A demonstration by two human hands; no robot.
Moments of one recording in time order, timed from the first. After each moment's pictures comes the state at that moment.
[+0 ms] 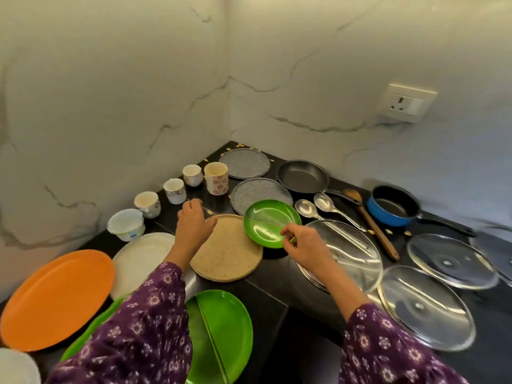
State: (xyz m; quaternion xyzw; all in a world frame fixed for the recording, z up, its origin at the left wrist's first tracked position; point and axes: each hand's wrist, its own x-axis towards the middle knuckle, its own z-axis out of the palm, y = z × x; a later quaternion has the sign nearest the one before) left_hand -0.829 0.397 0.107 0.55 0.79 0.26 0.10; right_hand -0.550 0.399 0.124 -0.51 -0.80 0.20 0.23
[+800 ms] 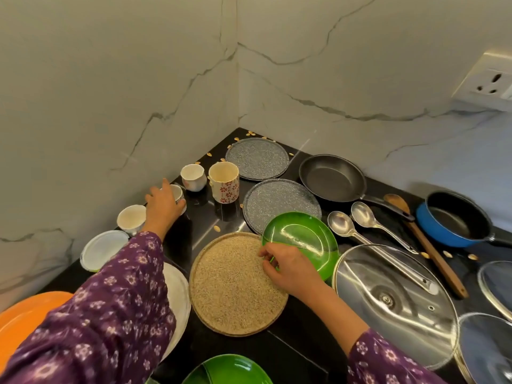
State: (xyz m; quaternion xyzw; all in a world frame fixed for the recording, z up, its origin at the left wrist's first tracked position) left_hand -0.970 0.554 0.043 0.49 0.86 0.14 0.08; right_hand -0.647 0.476 0.064 -0.45 -0.84 0.26 0.17
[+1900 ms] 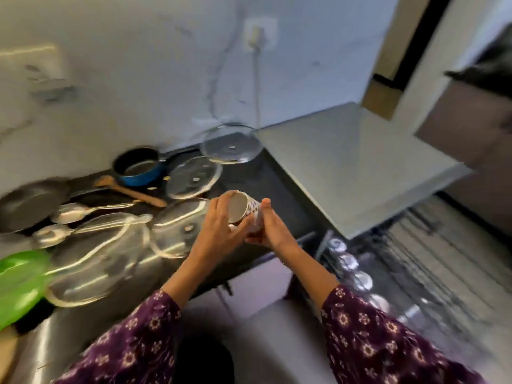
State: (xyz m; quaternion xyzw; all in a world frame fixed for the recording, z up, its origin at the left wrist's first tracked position) left_hand -0.325 0.244 0.138 0.88 0.28 0.25 0.30; right_hand -0.215 0.164 0.109 -0.63 -0.16 0.43 0.63
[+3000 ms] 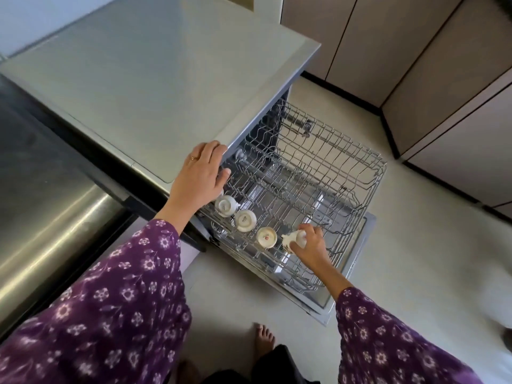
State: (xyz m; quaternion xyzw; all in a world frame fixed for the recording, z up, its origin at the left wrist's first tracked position) left_hand -0.004 0.088 -0.037 1.00 -0.03 0.05 0.05; right_hand -0.031 -0.209 -0.160 -0.92 0.02 0.24 0.31
